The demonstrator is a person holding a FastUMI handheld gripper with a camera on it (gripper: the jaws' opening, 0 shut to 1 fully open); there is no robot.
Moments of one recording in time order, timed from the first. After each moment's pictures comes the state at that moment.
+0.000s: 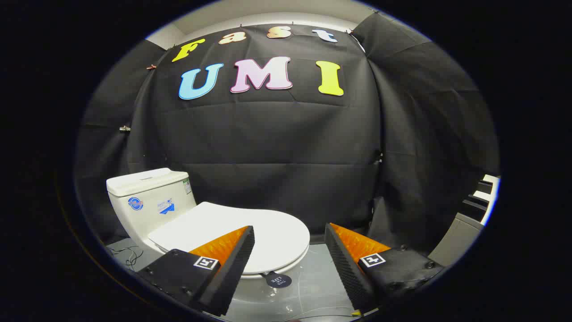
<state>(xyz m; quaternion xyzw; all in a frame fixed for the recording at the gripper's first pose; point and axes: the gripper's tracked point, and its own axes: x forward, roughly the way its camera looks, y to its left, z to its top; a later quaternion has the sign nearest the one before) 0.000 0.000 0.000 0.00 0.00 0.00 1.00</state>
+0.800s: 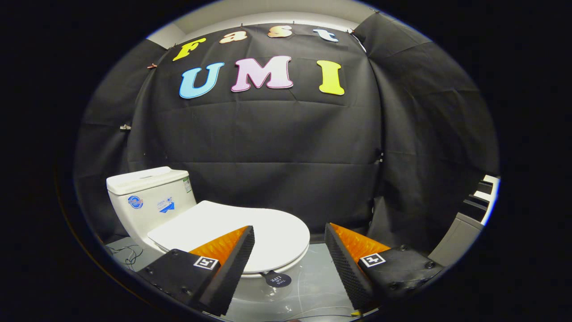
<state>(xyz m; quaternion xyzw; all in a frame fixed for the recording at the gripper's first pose) 0.000 -0.001 -0.002 0.00 0.00 0.00 1.00</state>
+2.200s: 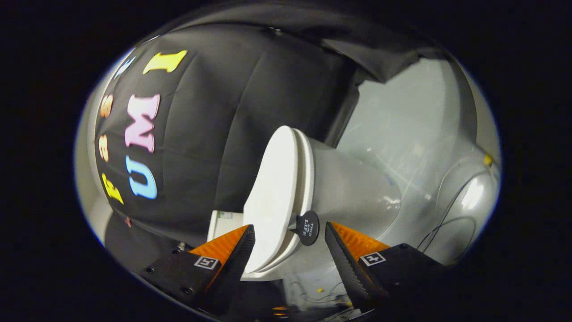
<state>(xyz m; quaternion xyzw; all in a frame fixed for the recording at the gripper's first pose) 0.026 0.010 -0.151 0.60 0.23 0.04 0.76</state>
